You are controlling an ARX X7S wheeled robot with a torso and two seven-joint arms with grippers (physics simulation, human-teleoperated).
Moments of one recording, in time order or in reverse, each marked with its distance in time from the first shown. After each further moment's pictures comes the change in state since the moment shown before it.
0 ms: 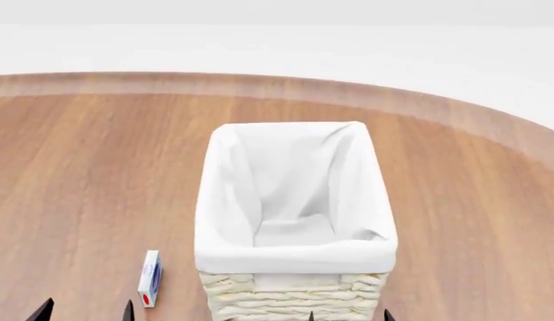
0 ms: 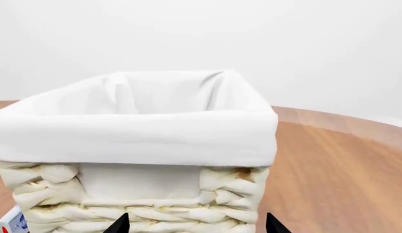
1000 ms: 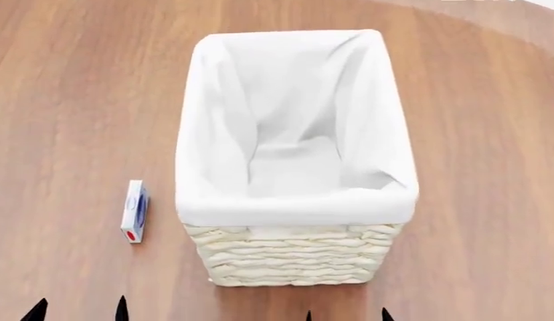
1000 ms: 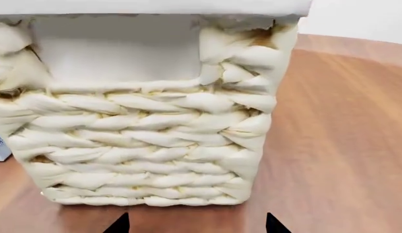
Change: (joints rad) left arm -0.023 -0.009 0.002 -0.020 -0.051 -0.018 -0.040; right arm 0.004 0.020 -0.034 0.011 0.012 -0.028 0.023
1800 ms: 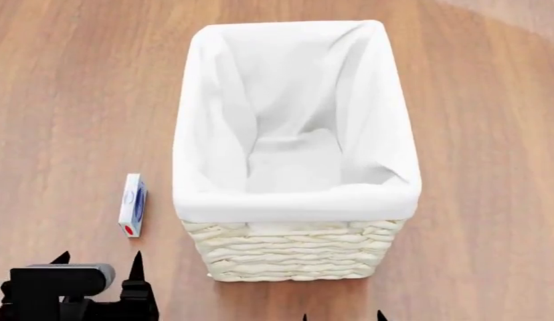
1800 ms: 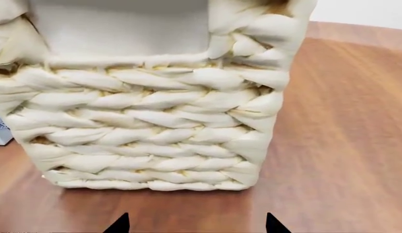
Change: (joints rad) left arm -0.288 -0.005 0.028 -0.213 -0.058 -0.148 0.045; right arm 0.011 0.011 -0.029 0.029 0.008 -0.015 0.010
